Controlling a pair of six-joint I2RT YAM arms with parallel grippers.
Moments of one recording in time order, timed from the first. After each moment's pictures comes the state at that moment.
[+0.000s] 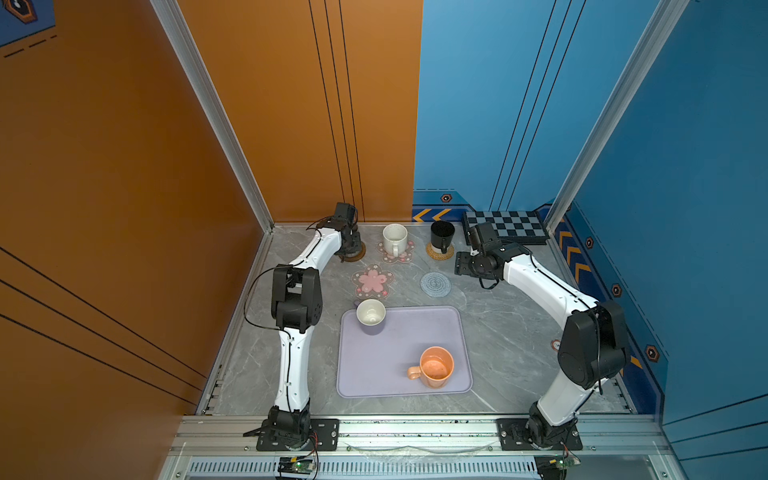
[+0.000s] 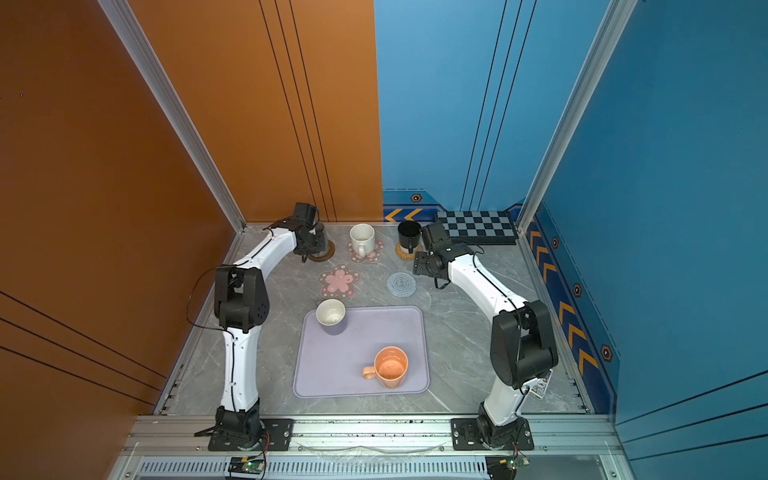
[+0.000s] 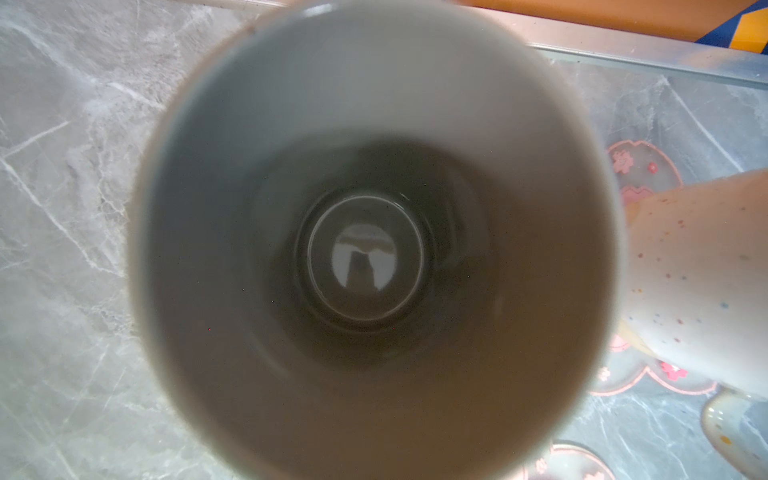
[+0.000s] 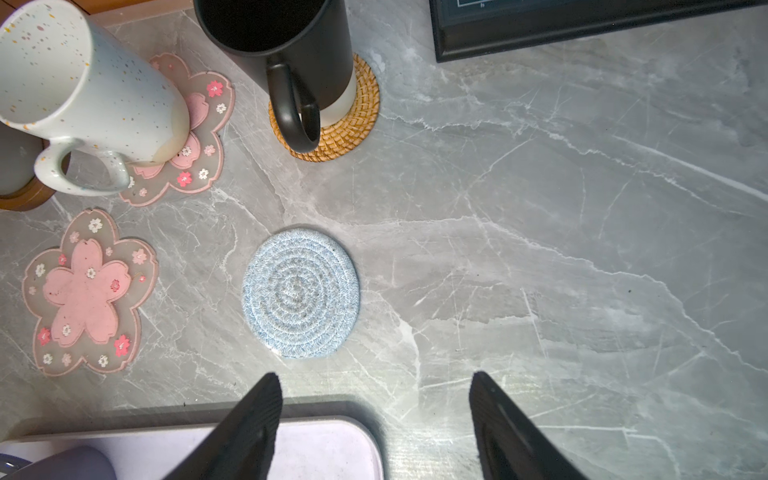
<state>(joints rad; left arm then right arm) -0.16 2.29 2.01 -0.74 -0.09 -0.29 0.36 1.73 1.42 -0.67 0.12 0.44</state>
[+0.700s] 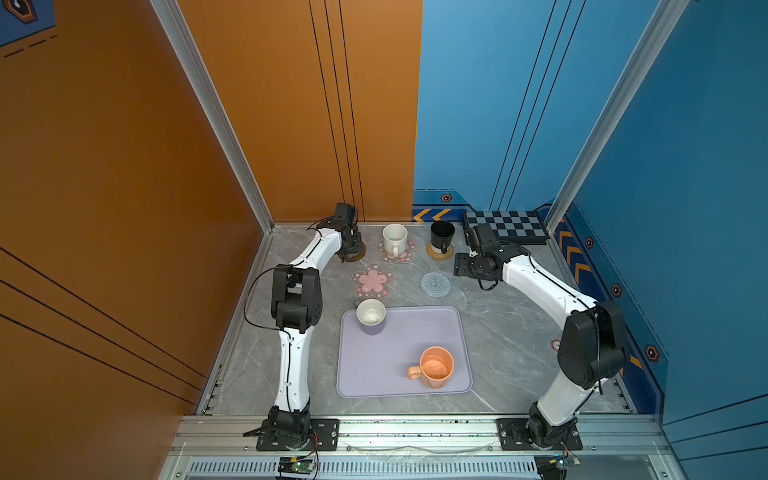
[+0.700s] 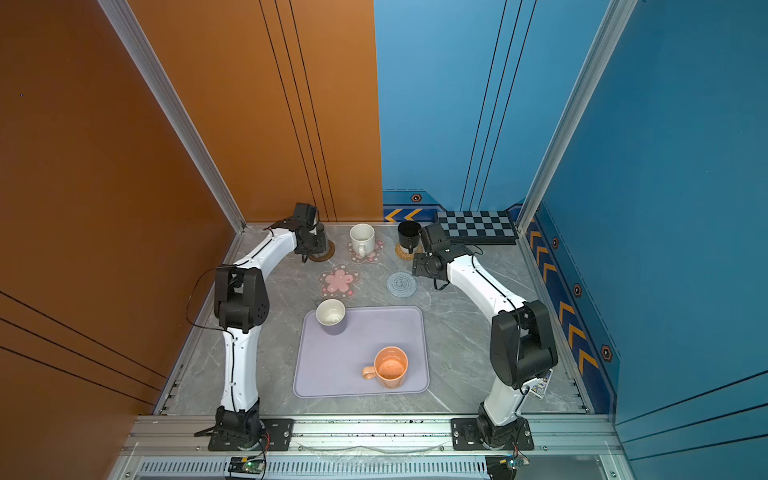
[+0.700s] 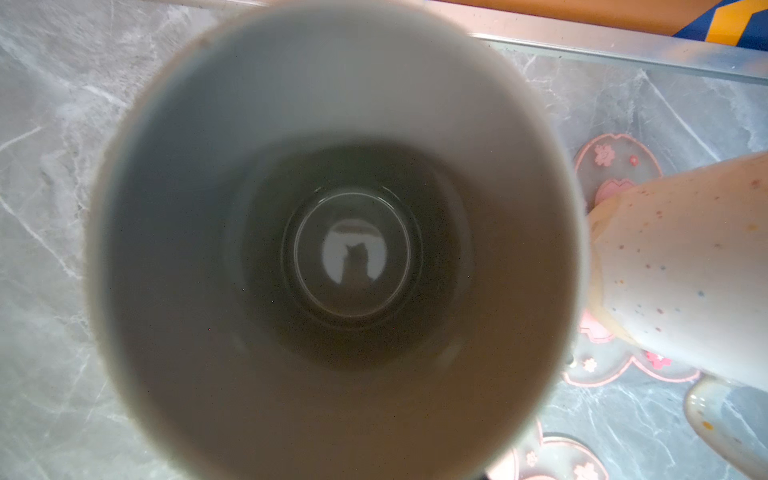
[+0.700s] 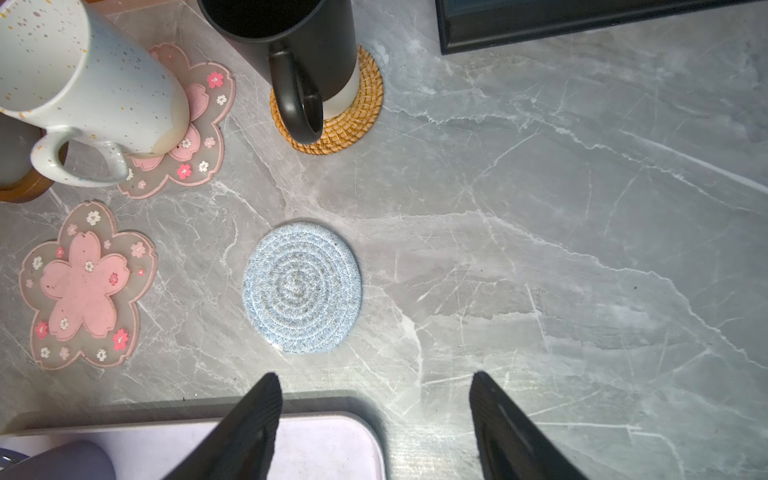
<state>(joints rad) -0.17 2.28 1.99 -0.72 -0.07 -0.28 0.36 1.73 1.41 -0.67 0.12 0.44</state>
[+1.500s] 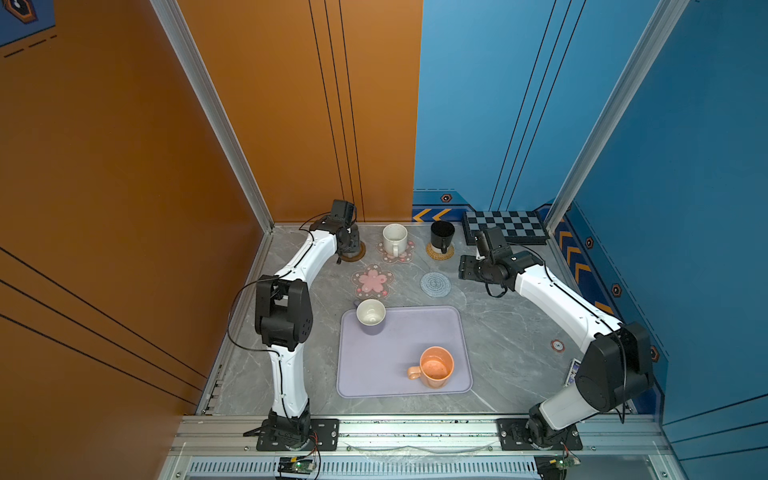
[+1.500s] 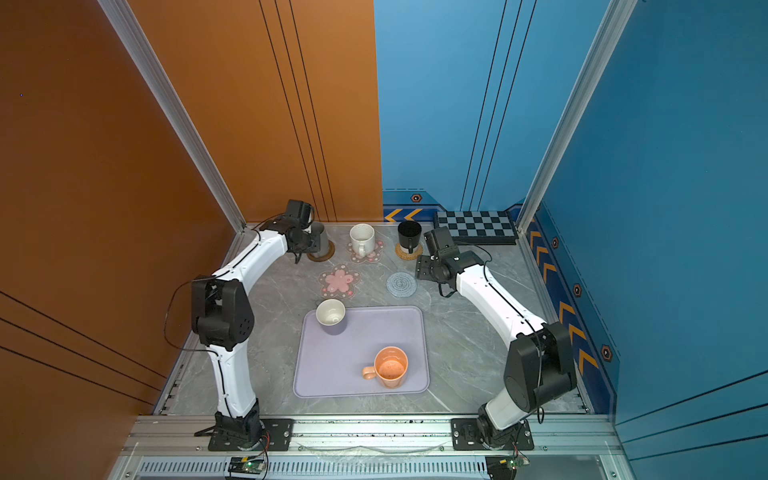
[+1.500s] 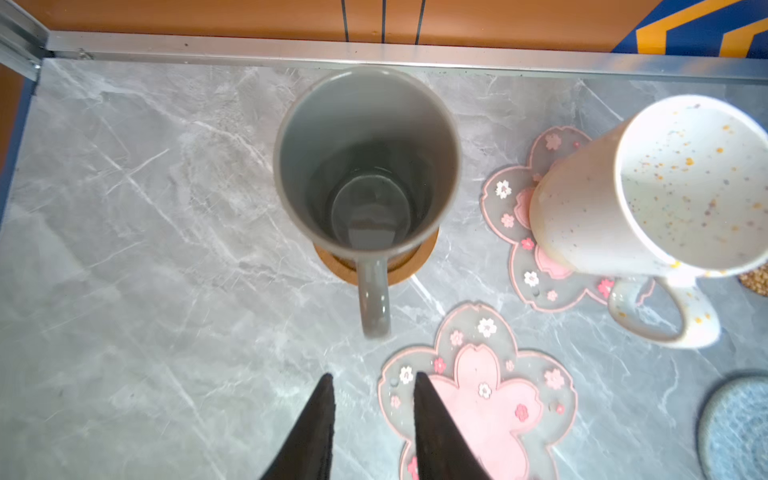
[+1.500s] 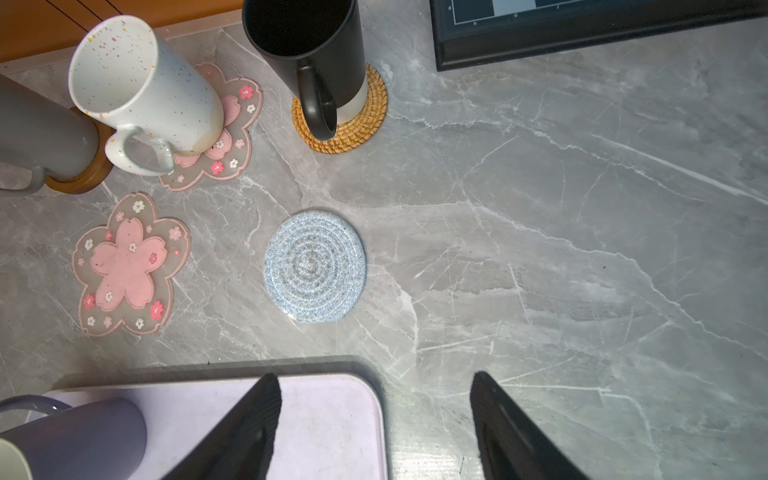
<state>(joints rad) -0.22 1.99 1.77 -0.72 -0.18 -0.22 0.39 1.54 1.31 -0.68 0.13 0.44</state>
